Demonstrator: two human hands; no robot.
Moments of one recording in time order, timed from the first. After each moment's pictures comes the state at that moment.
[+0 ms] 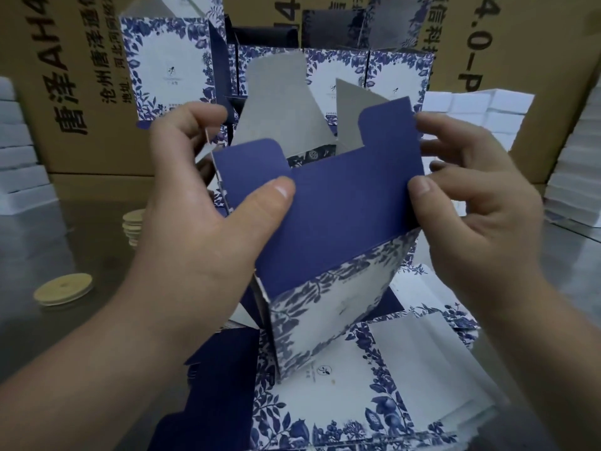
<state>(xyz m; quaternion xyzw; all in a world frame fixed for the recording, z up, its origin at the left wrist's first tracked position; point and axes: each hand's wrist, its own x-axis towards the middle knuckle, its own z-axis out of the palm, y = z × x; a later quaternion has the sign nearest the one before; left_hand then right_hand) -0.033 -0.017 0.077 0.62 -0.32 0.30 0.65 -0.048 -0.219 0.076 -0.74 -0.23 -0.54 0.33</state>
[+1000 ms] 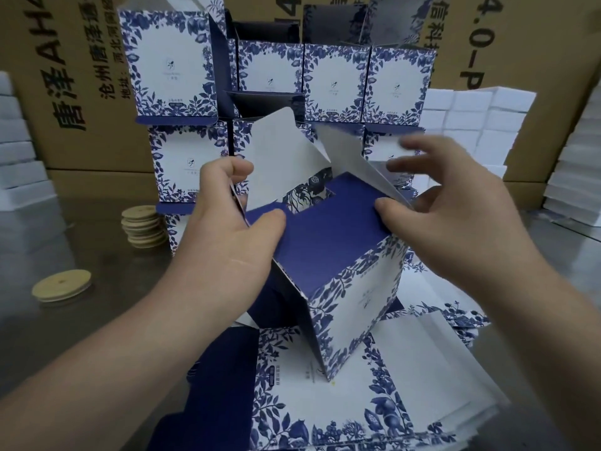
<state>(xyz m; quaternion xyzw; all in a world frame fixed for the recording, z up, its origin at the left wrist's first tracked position) -0.016 -0.025 0.062 0.77 -0.18 0.23 0.57 -0.050 -0.218 0.087 -0.86 -0.08 -0.39 0.32</state>
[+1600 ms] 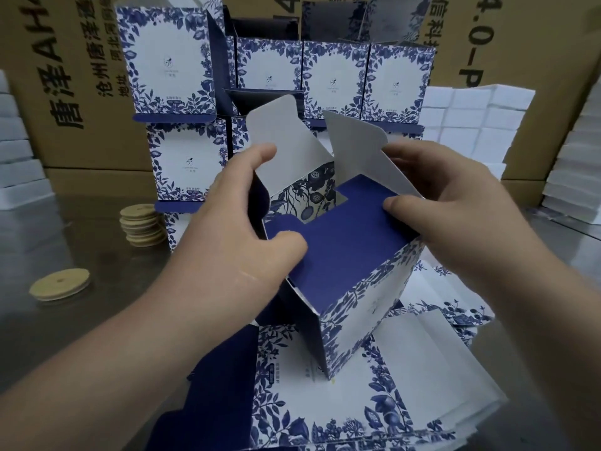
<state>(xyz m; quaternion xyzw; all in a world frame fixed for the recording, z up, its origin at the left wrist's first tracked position) -0.040 -0.026 0.074 0.80 -0.24 0.19 0.52 -0.048 -0.218 0.088 -0.80 -0.17 -0.31 0.49</state>
